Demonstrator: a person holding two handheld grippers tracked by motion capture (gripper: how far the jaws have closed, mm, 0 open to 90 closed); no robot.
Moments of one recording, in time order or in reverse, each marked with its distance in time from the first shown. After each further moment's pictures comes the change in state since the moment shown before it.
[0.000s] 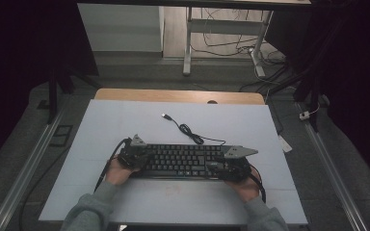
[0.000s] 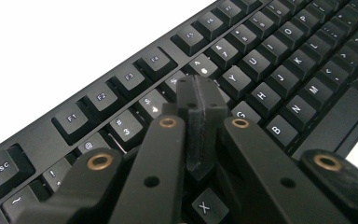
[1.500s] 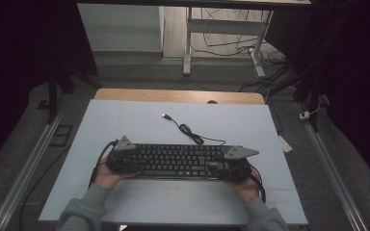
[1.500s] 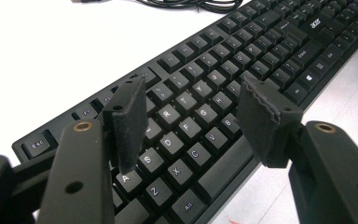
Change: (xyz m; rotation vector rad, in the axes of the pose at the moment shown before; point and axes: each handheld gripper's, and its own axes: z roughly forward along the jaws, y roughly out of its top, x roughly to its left) left arm -0.008 -0.009 -0.048 -0.124 -0.035 -0.017; right arm 0.003 0.003 -0.003 -0.032 0.007 -0.018
